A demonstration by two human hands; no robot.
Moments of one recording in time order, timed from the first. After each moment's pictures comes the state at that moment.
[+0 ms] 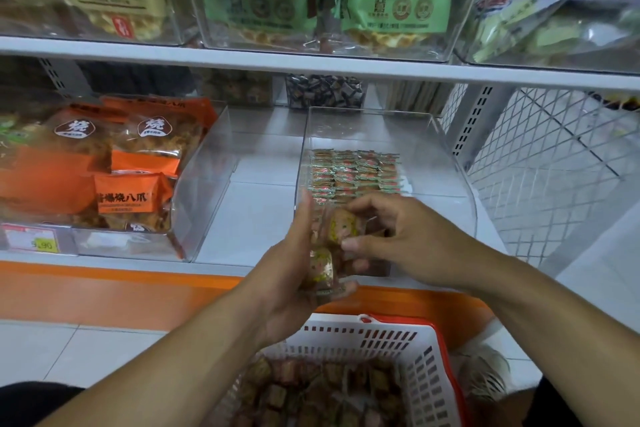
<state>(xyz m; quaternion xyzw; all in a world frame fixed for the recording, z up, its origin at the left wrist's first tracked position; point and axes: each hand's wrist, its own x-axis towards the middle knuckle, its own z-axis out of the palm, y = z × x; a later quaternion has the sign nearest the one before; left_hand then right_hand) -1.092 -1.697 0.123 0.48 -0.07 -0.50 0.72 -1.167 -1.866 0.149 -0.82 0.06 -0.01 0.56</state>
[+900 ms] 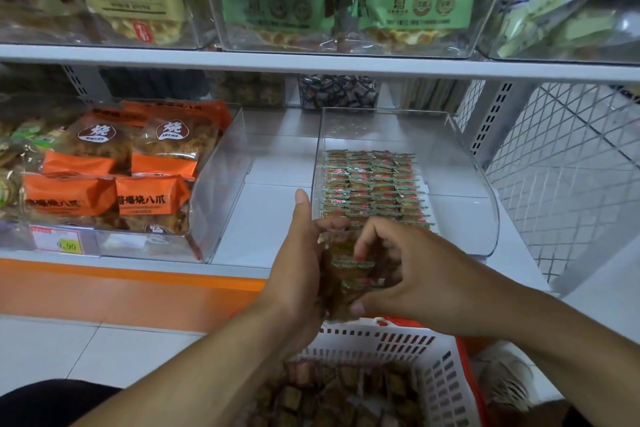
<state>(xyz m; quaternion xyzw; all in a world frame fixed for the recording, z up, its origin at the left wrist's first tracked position) -1.096 -1.694 0.123 0.52 -0.04 -0.44 0.74 -1.186 -1.839 0.155 -0.89 0.05 0.05 0.45</state>
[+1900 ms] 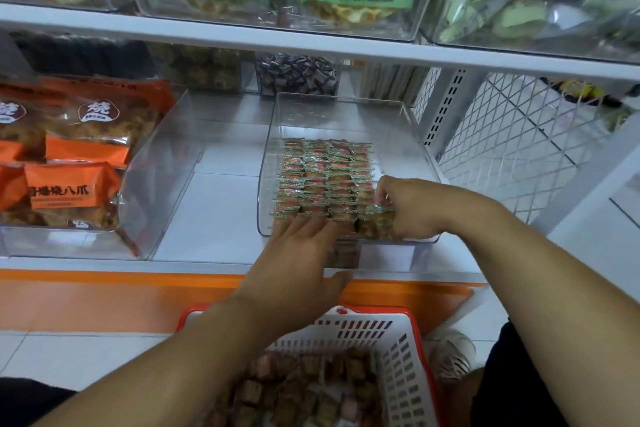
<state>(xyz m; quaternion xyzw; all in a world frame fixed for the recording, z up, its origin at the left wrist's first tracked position) -1.096 -1.727 0.087 0.84 -0.49 -0.03 0.20 -1.146 -1.937 0.154 -0.96 0.20 0.20 0.08</state>
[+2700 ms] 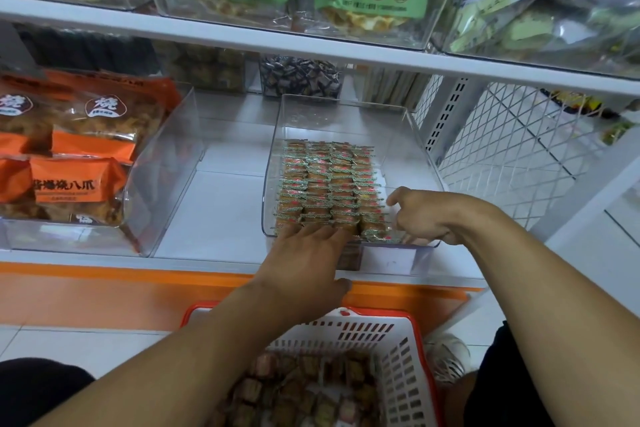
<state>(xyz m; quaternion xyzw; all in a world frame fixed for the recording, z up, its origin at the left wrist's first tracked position) -1.088 -1.743 0.078 0.85 -0.51 -0.04 0.10 -1.144 -1.945 0.138 -0.88 0.33 0.19 0.27</state>
